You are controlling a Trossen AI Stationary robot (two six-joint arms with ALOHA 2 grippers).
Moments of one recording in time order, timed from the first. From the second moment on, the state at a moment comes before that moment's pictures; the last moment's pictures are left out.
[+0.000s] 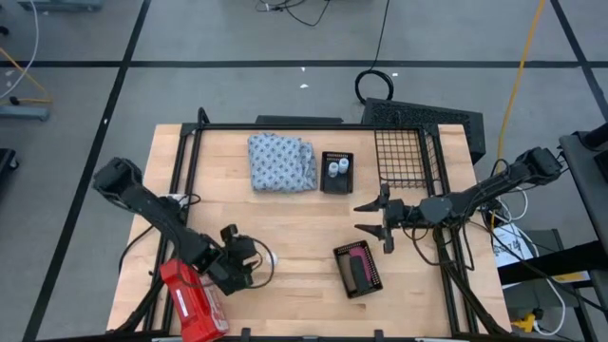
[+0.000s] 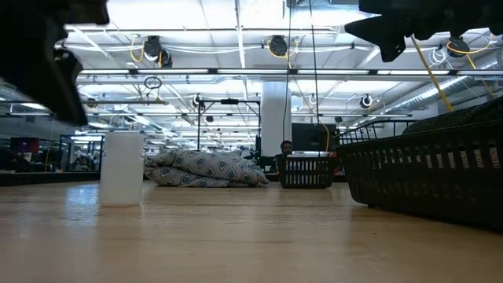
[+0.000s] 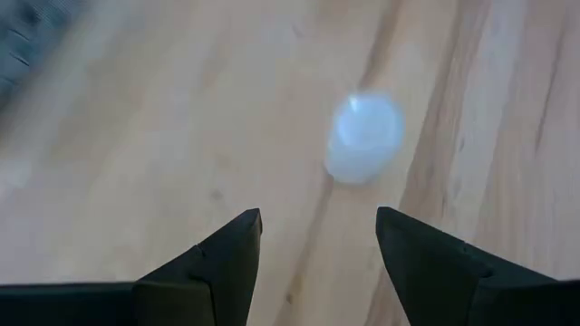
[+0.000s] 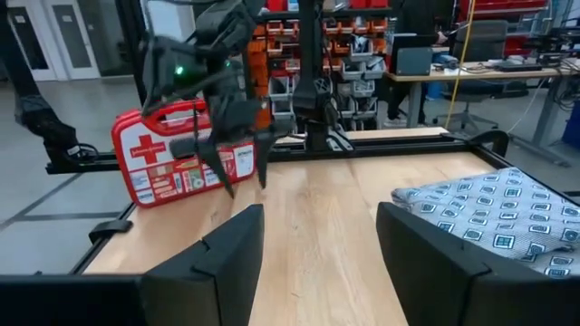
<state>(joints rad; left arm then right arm) -0.69 1.51 0.89 -0.60 -0.49 -0.96 0.38 0.94 0.37 0.54 0.39 0.09</state>
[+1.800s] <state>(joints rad) -0.49 1.94 0.90 0.09 -0.44 -0.57 0.40 0.94 0.36 0.51 0.39 0.11</state>
